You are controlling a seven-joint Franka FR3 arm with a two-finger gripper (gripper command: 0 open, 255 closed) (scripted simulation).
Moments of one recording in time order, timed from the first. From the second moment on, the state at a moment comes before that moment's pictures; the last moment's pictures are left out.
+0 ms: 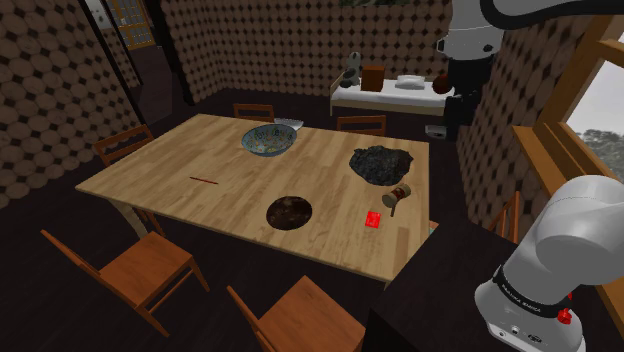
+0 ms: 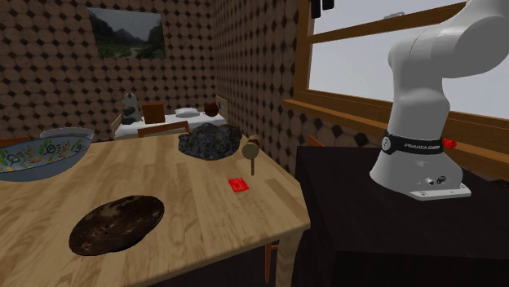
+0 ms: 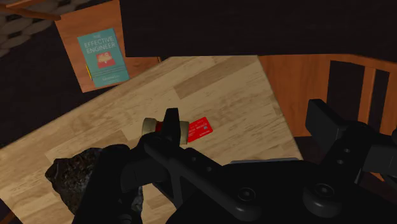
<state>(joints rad) -0.02 -0.82 -0.03 -2.39 -0.06 1.42 -0.09</state>
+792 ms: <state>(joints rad) 0.01 -0.72 -0.19 -2.62 -0.18 1.81 -0.35</state>
